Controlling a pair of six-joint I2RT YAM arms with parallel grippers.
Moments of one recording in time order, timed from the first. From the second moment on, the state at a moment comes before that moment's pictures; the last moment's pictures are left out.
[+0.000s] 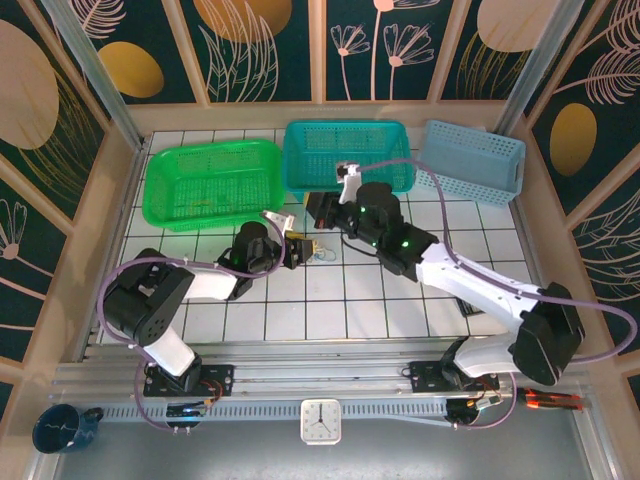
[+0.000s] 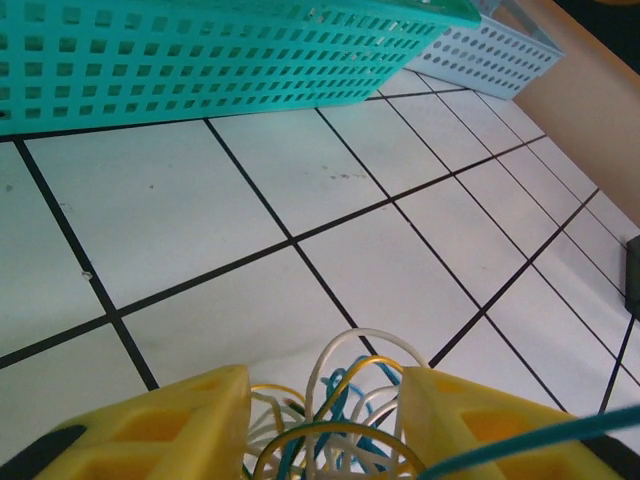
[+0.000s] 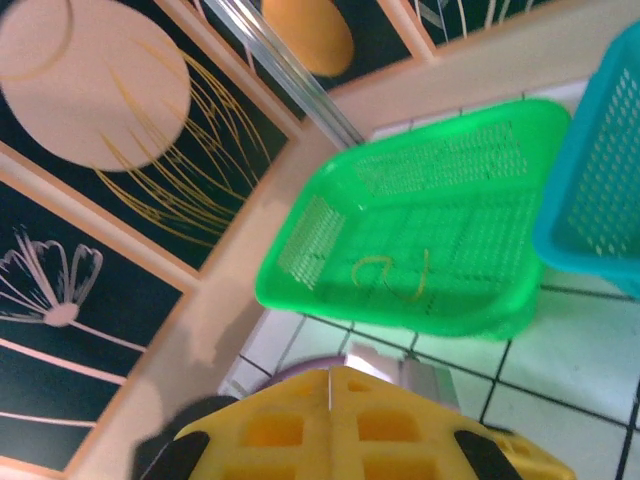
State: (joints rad) left arm -0.58 1.65 0.54 0.72 0.33 -0.41; right arm 0.82 1.31 1.03 0.12 -0.07 0.67
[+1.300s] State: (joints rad) left arm -0.58 1.64 0.46 0.76 0.34 -0.47; right arm 0.58 1.02 0.92 0.22 -0.18 0.75
